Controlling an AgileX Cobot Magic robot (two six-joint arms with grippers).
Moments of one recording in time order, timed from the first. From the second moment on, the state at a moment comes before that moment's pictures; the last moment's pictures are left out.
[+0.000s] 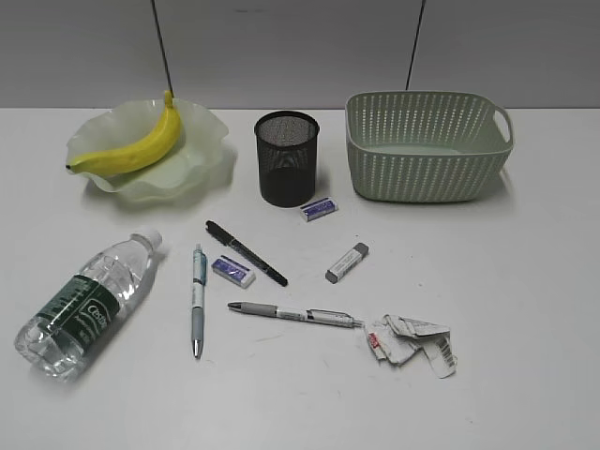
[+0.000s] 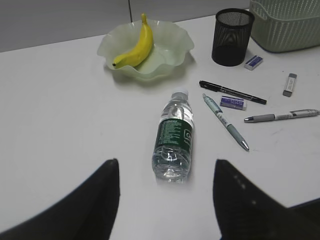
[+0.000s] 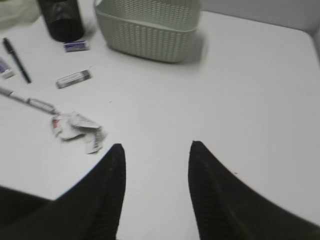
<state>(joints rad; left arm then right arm) -0.14 0.00 -0.55 -0.12 1.07 0.12 0.01 0.12 -0.55 0.19 0.96 -0.27</state>
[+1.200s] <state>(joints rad) -0.15 -0.01 -0.54 -0.11 1.07 0.12 0.44 1.70 -0.96 0.33 0.74 -0.74</state>
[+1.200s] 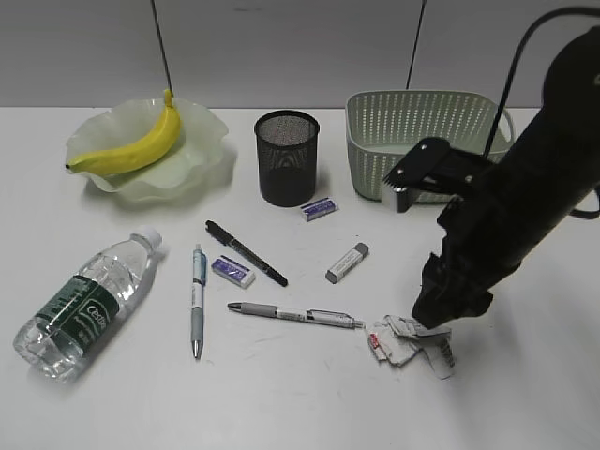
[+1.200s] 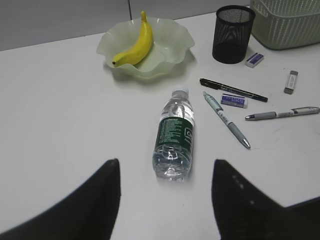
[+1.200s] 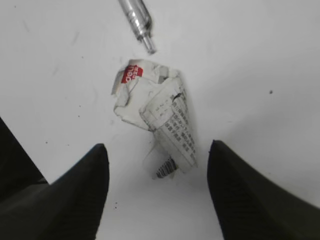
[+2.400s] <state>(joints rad) -0.15 -0.01 -0.54 -0.11 1.07 0.12 0.48 1.79 -0.98 0.23 0.79 -0.63</state>
